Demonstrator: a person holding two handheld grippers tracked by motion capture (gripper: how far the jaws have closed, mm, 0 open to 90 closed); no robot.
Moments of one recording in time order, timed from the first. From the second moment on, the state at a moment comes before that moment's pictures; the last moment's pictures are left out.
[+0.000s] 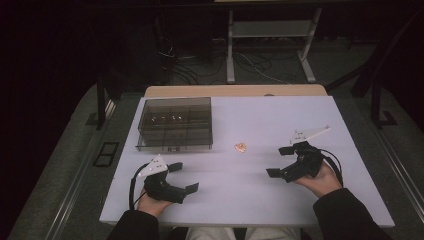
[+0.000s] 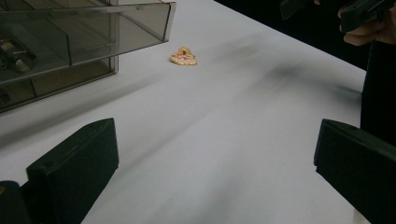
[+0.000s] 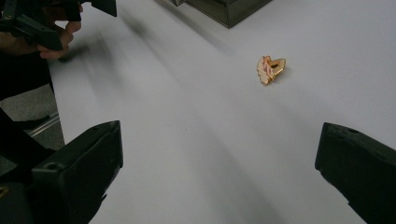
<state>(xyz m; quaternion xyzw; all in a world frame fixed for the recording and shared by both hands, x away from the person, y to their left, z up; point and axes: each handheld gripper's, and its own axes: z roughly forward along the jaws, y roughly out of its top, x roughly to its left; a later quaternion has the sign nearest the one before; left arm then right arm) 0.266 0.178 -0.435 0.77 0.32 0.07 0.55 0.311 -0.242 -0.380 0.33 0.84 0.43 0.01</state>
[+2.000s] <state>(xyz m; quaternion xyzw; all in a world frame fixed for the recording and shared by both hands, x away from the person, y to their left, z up) 0.266 0.182 -0.433 0.76 0.33 0.07 0.56 0.384 -0.197 -0.375 0.32 0.85 0.42 -0.01</state>
